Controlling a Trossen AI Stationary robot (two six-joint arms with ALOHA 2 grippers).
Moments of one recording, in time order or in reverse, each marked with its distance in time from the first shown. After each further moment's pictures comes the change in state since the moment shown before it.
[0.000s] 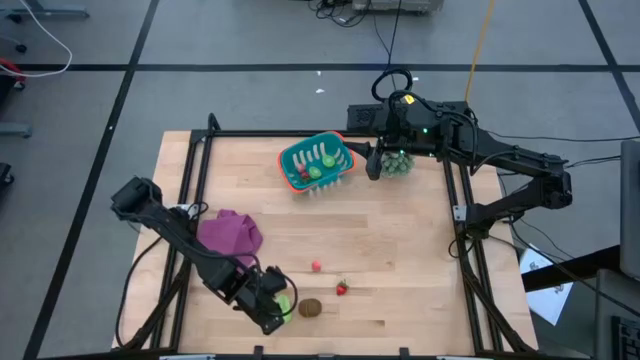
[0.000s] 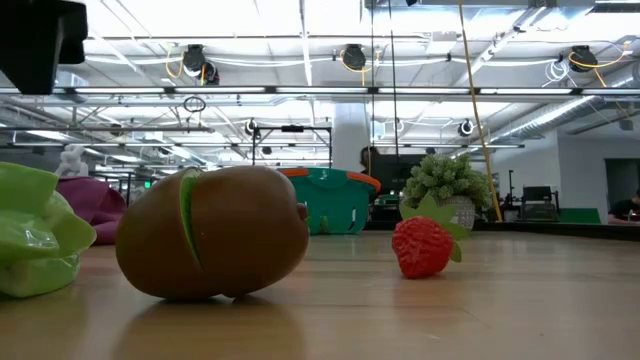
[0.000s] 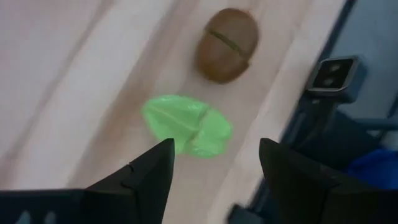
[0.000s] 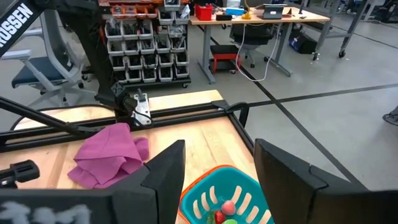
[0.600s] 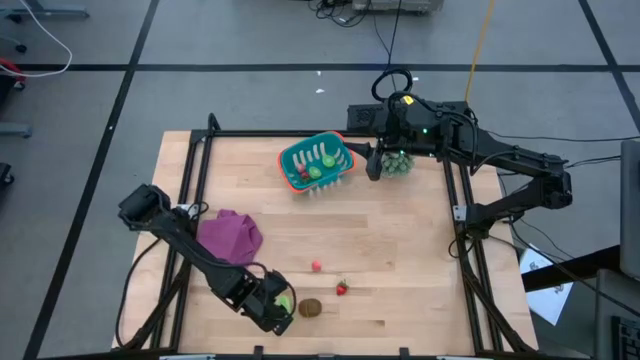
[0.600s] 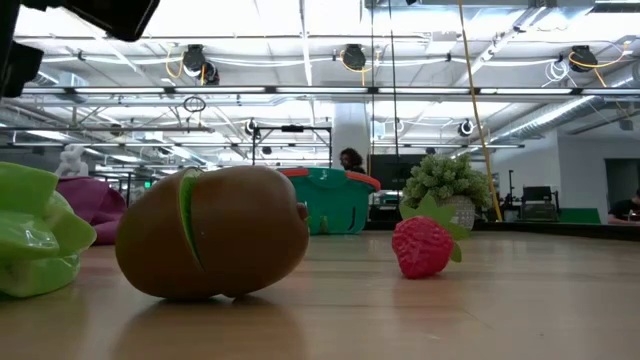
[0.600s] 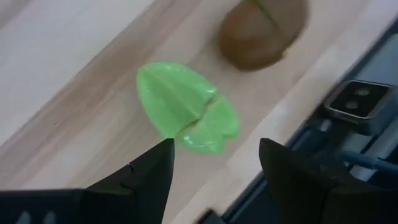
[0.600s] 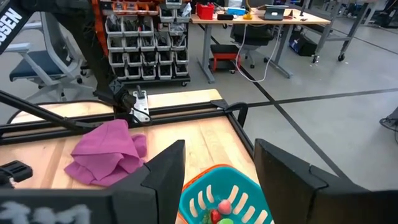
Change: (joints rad) left arm -0.012 0.087 0.001 0.040 0.045 -0.299; right arm 0.000 0.000 0.000 -0.005 -0.001 -0.031
